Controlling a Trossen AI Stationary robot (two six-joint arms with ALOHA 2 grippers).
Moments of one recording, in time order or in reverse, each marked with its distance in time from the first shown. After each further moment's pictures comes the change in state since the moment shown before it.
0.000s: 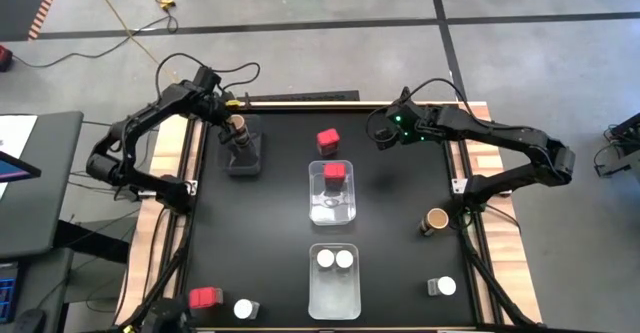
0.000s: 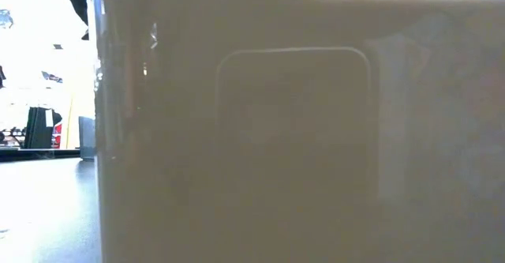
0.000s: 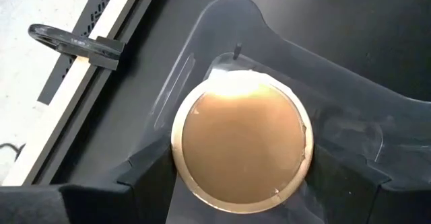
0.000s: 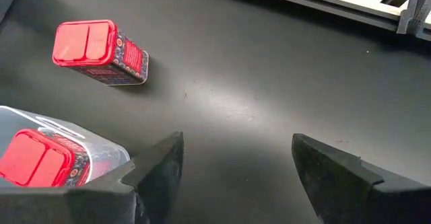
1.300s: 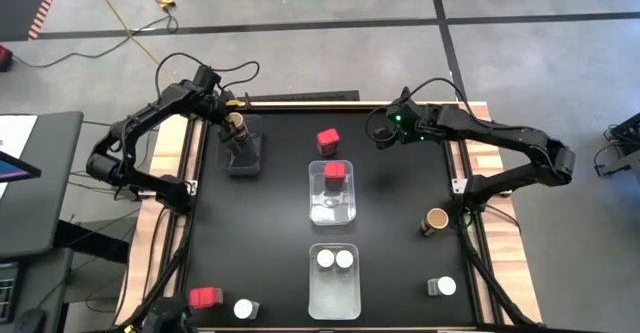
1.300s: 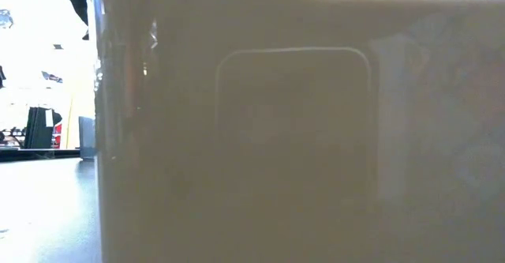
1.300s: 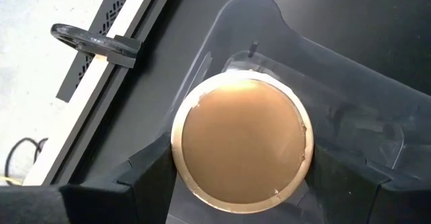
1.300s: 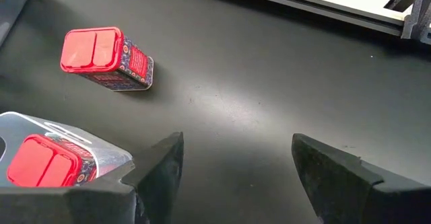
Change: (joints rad) left arm 0.000 0.001 0.000 0.022 -0.050 0.008; right arm 0.000 0.000 0.000 0.021 0.000 0.003
